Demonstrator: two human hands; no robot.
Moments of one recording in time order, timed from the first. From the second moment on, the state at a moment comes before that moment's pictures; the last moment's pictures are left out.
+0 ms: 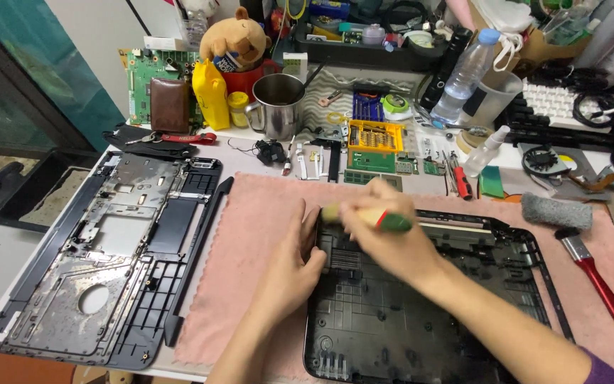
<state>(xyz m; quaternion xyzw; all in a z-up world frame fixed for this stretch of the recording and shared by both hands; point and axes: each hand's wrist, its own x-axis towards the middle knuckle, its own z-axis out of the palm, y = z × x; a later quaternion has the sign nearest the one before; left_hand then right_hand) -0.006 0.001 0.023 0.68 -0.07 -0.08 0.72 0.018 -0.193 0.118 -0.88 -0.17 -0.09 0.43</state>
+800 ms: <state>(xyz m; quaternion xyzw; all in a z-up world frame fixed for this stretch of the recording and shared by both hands) -0.013 0.002 0.034 0.74 -0.10 -0.05 0.67 0.014 -0.213 0.085 -0.87 -0.44 -0.15 0.19</state>
